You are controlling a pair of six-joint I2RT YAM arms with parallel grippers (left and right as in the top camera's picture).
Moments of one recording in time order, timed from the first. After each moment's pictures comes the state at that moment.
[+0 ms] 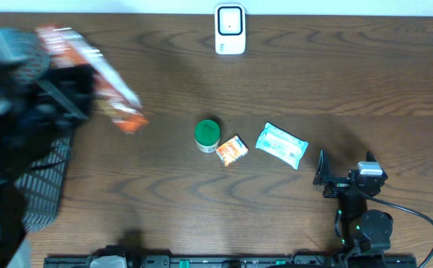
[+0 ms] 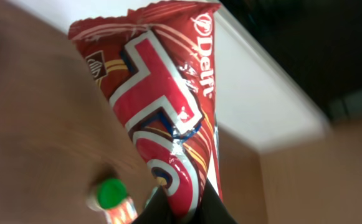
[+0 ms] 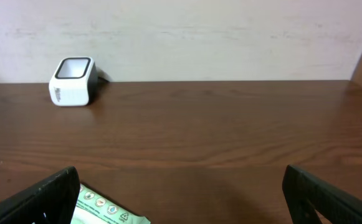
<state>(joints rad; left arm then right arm) 0.05 1.20 1.97 -1.24 0.45 -0.62 0.08 0.03 0.01 -0.06 0.10 0.04</state>
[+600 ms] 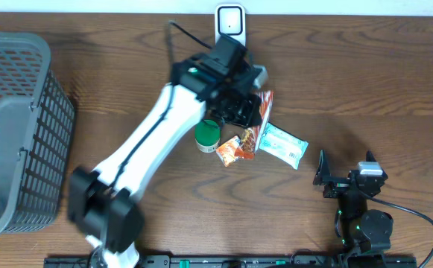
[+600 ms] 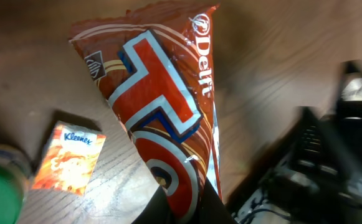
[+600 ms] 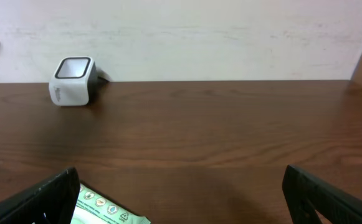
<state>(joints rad) -0.58 1.87 1.71 -1.04 0.55 -0.21 0.08 0.03 0.01 -0.06 0.10 0.04</state>
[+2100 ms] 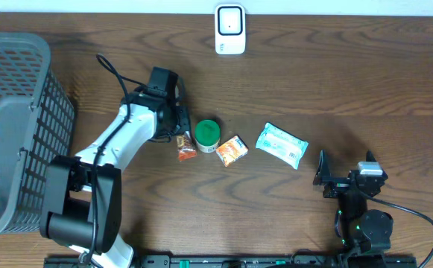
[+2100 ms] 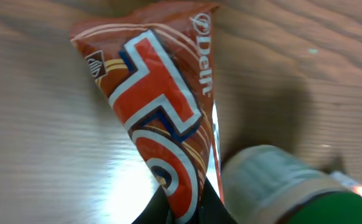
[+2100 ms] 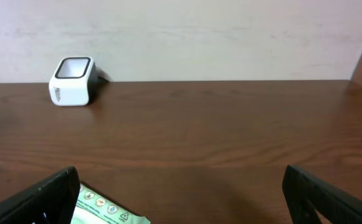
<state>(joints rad) -0.27 1.78 1.13 -0.62 0.16 -0.43 0.08 0.03 0.01 -0.06 0.10 0.04</state>
